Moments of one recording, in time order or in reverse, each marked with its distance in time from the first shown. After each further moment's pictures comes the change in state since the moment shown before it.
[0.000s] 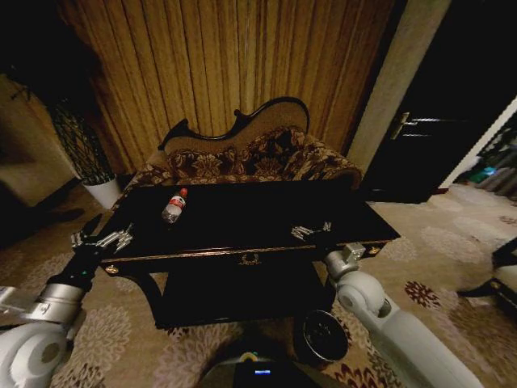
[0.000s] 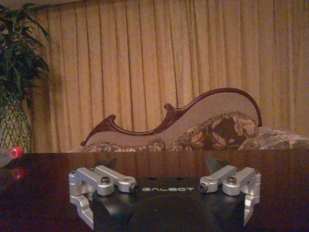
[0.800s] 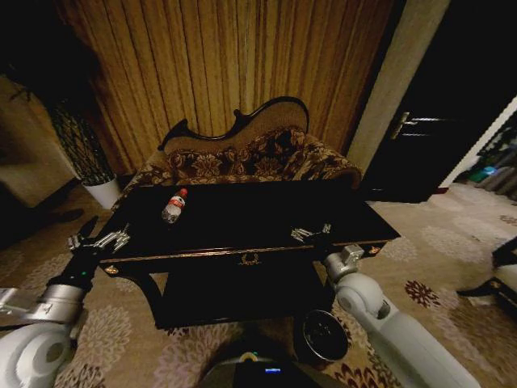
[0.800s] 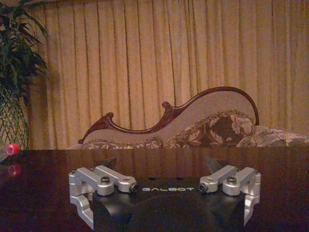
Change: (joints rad) left arm 0.001 -0.003 0.009 0.009 0.006 -0.018 -0.035; right arm -0.008 0.011 0.001 -0.007 -0.018 -0.001 0.000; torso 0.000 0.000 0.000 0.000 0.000
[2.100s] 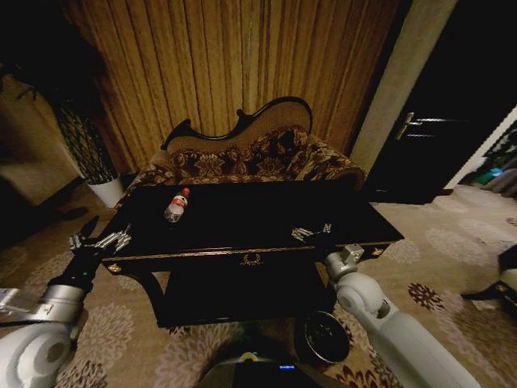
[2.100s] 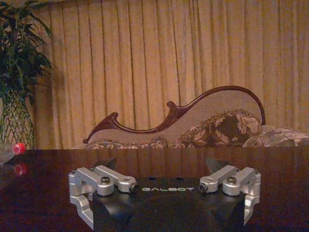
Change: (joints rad) left arm 0.001 -0.003 -0.001 -0.002 0.019 -0.001 0.015; right arm 0.003 0.003 -0.002 -0.005 0.001 0.002 -0.001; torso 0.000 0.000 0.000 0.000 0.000
